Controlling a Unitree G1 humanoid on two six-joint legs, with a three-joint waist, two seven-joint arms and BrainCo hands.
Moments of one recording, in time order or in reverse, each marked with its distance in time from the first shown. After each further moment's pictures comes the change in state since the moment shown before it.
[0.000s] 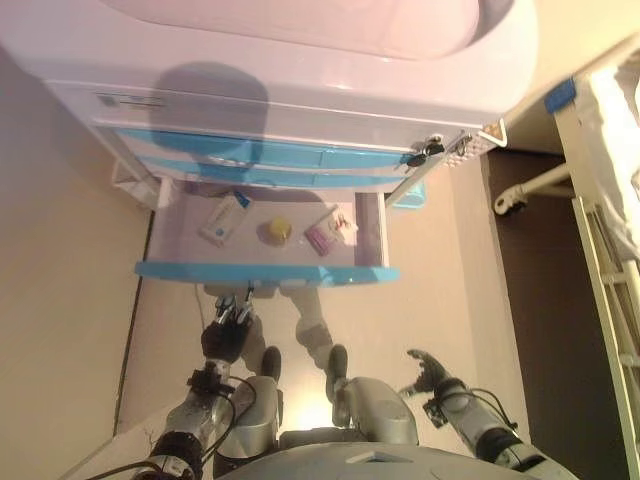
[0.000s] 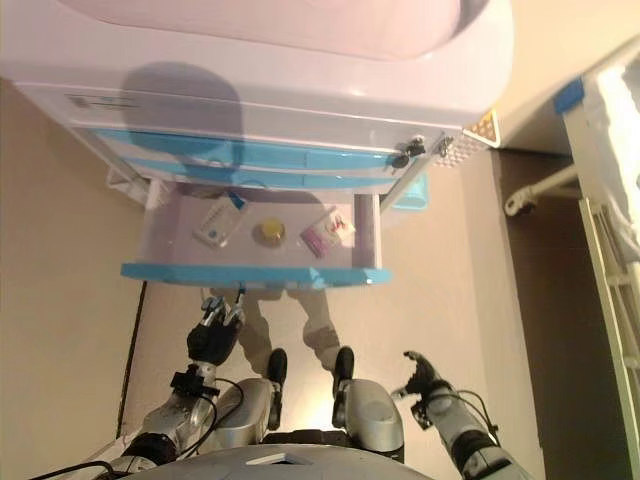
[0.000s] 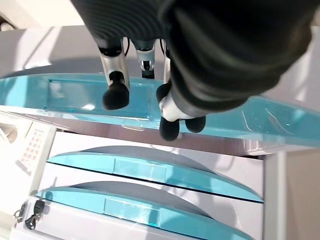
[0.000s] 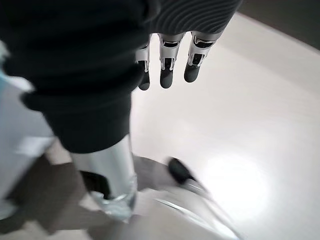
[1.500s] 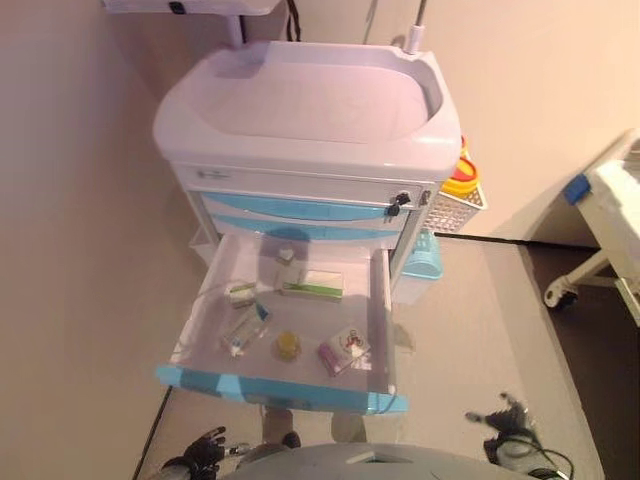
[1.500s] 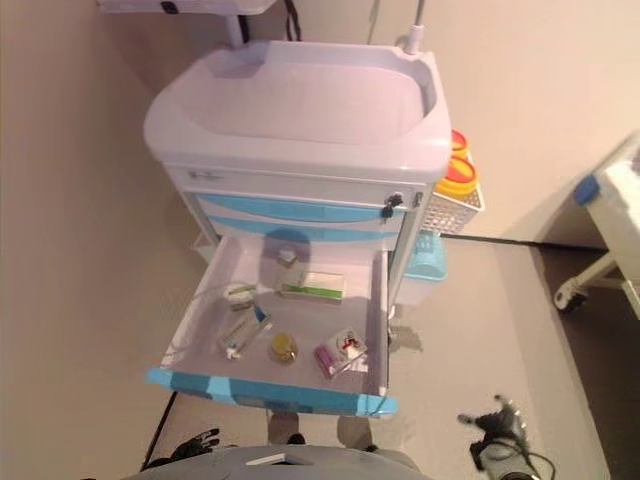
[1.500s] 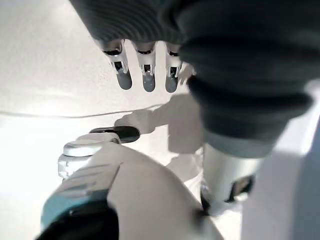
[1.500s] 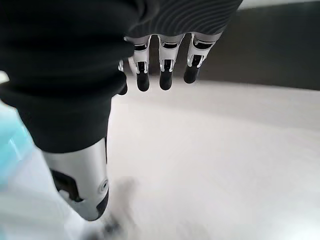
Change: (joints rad) left arm 0.091 0.080 -0.145 0.330 1.319 -0.332 0.781; right arm 0.110 -0.123 -0.284 0.124 0.102 -0.104 -0.333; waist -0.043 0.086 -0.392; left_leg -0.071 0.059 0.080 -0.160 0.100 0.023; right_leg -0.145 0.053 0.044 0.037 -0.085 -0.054
